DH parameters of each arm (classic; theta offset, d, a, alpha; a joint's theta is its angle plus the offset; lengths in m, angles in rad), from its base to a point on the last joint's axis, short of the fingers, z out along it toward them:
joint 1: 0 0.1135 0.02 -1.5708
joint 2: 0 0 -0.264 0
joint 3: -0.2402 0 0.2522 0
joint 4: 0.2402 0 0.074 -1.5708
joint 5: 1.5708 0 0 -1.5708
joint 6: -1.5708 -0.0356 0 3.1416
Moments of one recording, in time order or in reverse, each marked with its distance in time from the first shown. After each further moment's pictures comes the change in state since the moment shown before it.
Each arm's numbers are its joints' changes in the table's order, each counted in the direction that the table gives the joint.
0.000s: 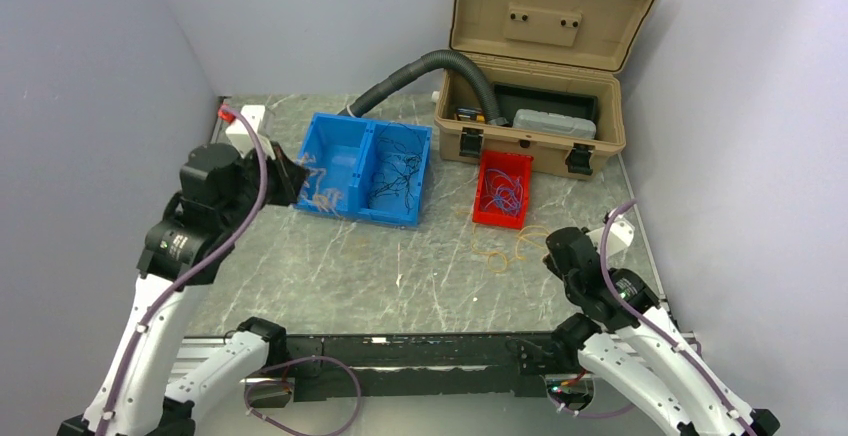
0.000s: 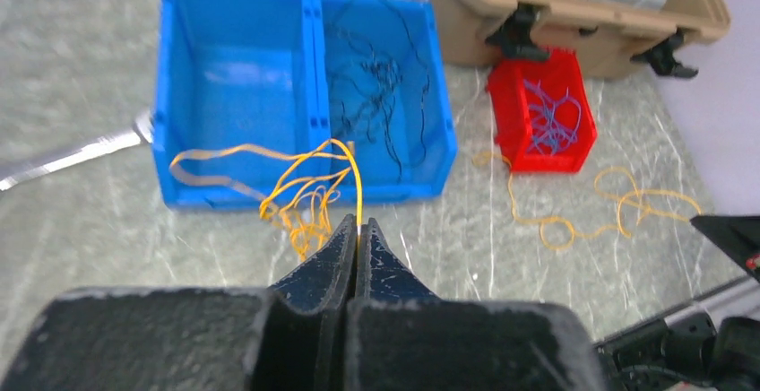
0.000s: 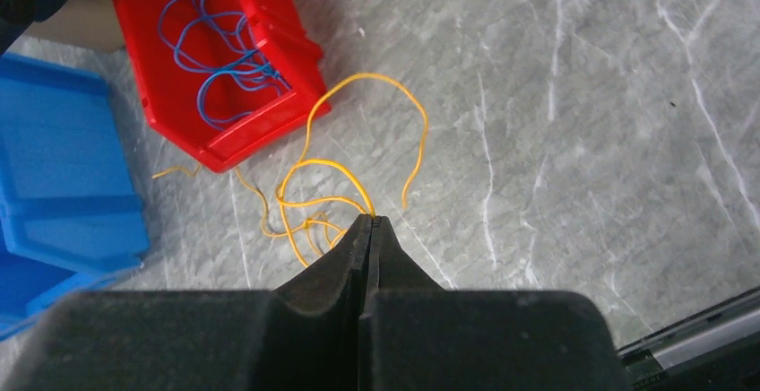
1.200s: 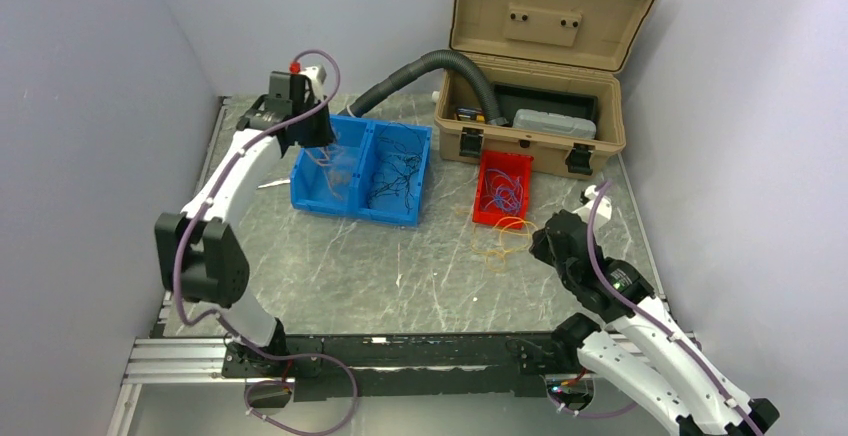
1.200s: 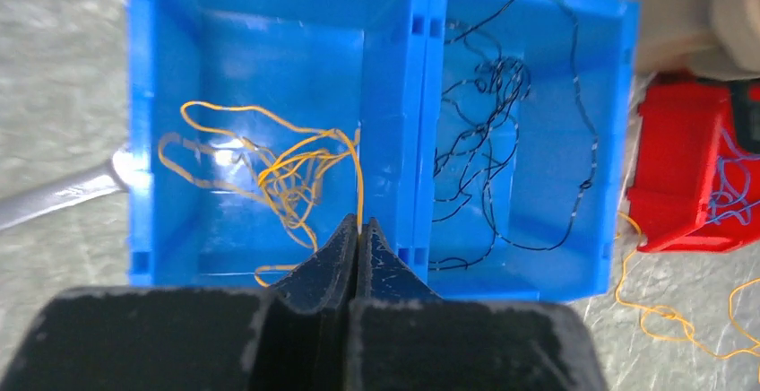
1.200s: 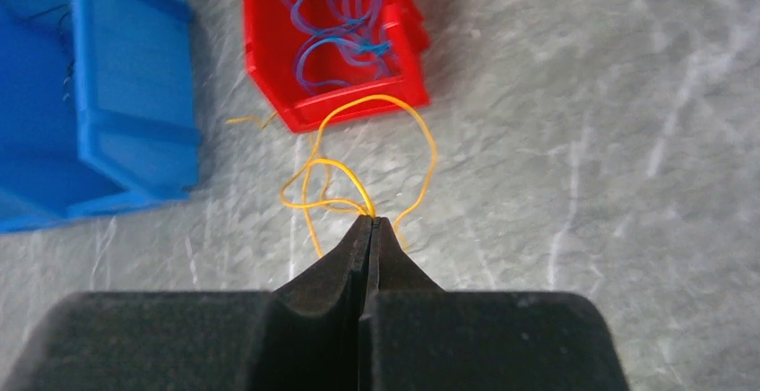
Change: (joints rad) left arm 0.151 0.784 -0.317 -0.142 0.055 -0.080; right arm 0.000 0.074 -0.035 -0.216 -0.144 0.260
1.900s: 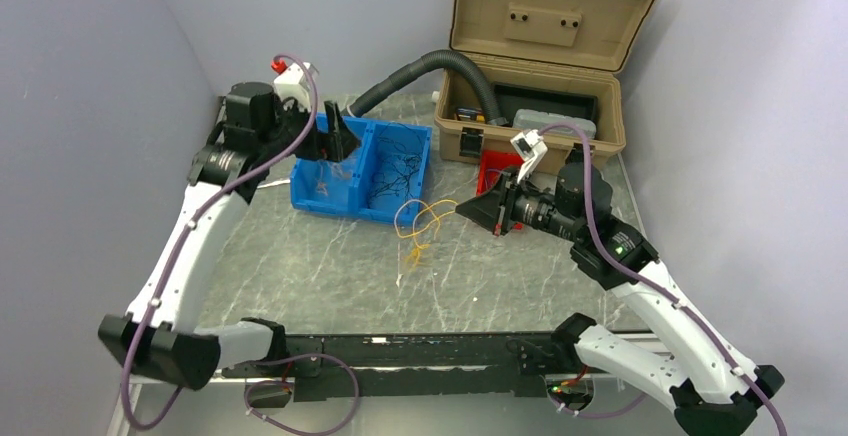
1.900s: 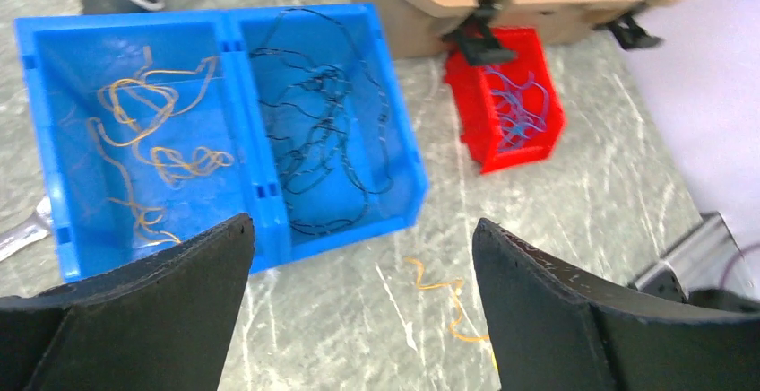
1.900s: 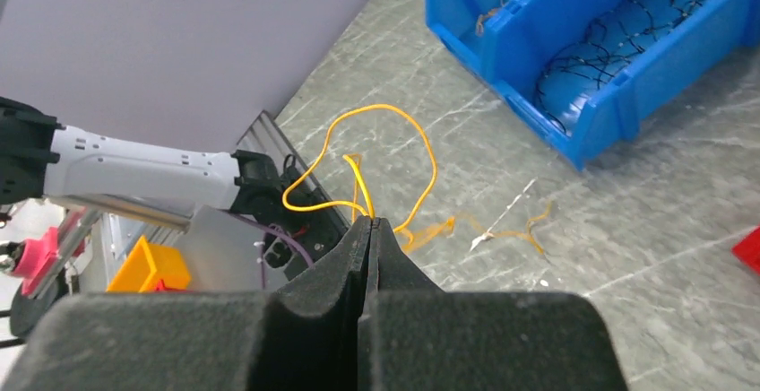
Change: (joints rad) left arm -0.041 -0.316 0.073 0.026 0.227 -0.008; right arm 0.037 0.229 -0.338 -0.360 -0.919 0.378
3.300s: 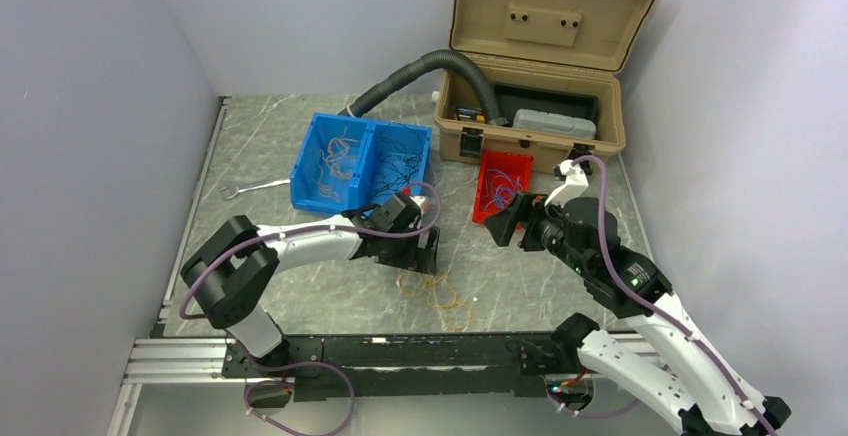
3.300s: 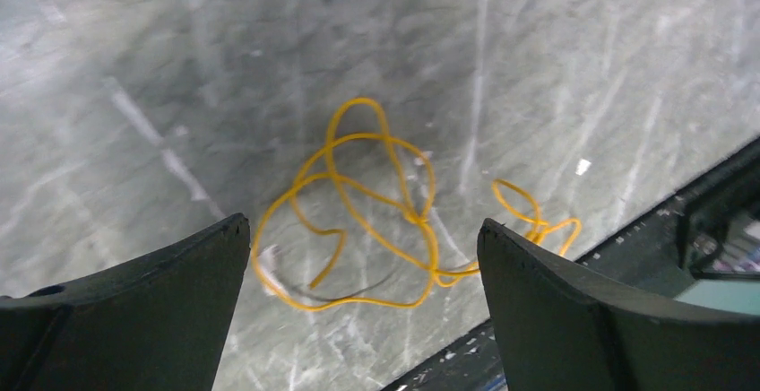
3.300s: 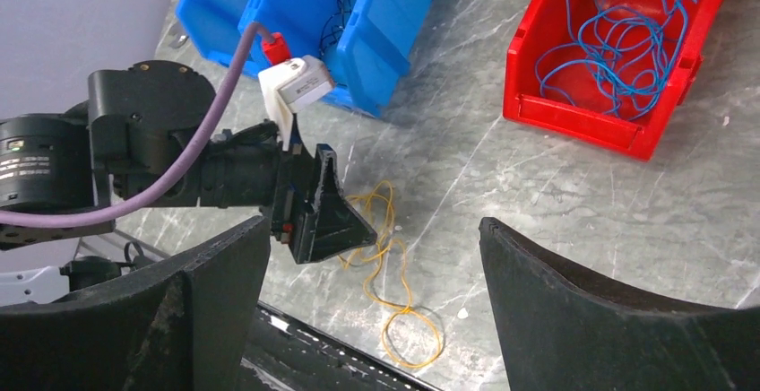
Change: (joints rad) left arm -0.642 0.327 0.520 -0.303 -0.247 0.380; right arm 0.001 -0.181 0.151 0.215 0.478 -0.080
